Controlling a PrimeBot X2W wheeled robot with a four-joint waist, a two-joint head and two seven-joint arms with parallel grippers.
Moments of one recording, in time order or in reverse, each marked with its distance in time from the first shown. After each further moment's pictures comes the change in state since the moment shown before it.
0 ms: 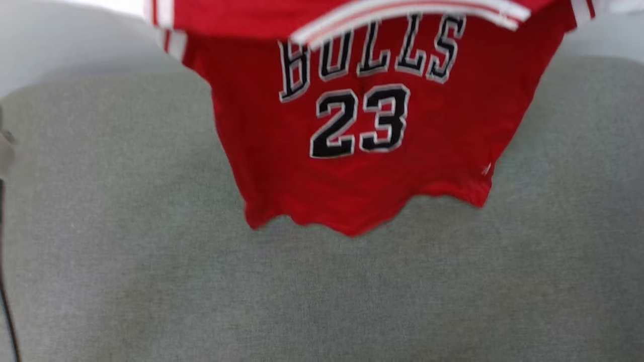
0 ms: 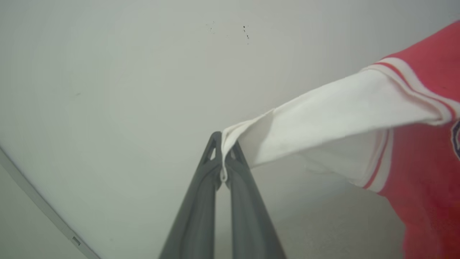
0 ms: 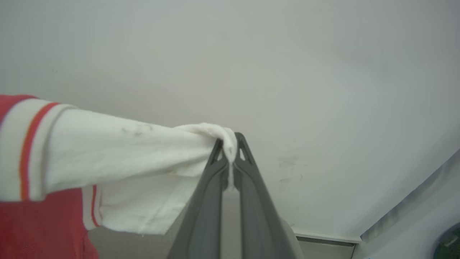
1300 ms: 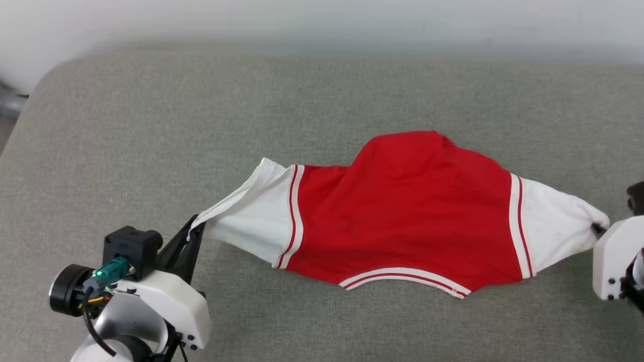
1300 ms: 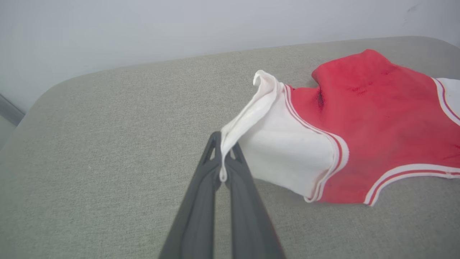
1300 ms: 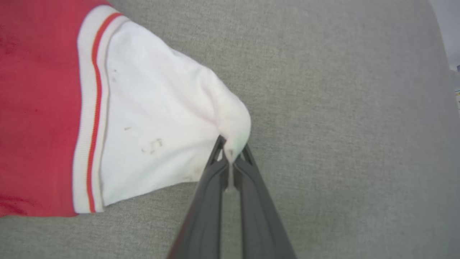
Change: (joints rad) left arm 0.464 -0.331 -0.253 0.108 0.050 0.101 -0.093; right arm 0.594 0.113 0.006 0.262 -0.117 0.000 -0.055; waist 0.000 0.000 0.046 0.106
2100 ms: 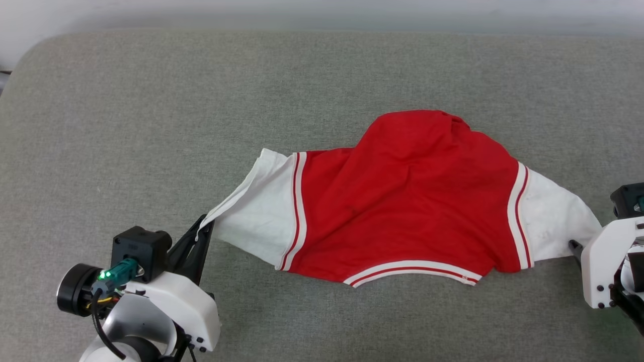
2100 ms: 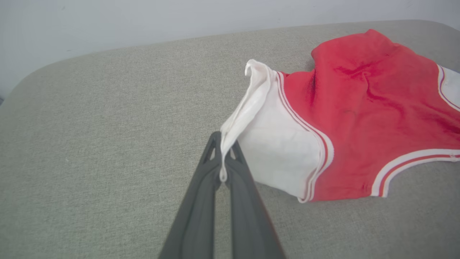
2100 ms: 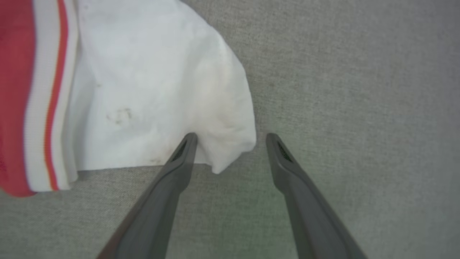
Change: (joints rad) left arm 0.014 -0.008 -0.002 -0.044 0.017 0.005 0.030; right arm 0.036 0.053 -0.033 -0.130 -0.073 0.000 0.159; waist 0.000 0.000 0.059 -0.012
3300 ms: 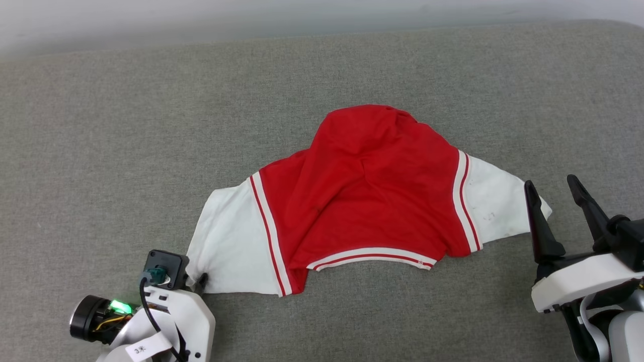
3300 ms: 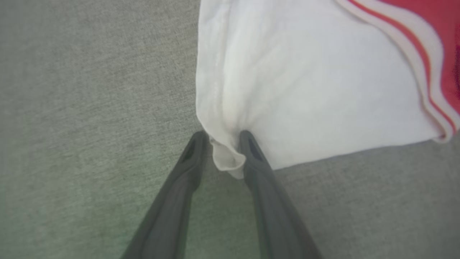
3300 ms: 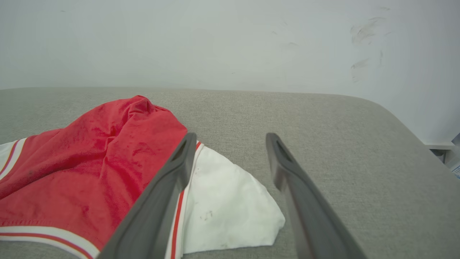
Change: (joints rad) left arm -0.039 0.002 -0.068 0.376 0.063 -0.041 0.137; right arm 0.129 0.186 0.026 -0.195 0.022 0.000 -0.749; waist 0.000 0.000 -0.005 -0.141
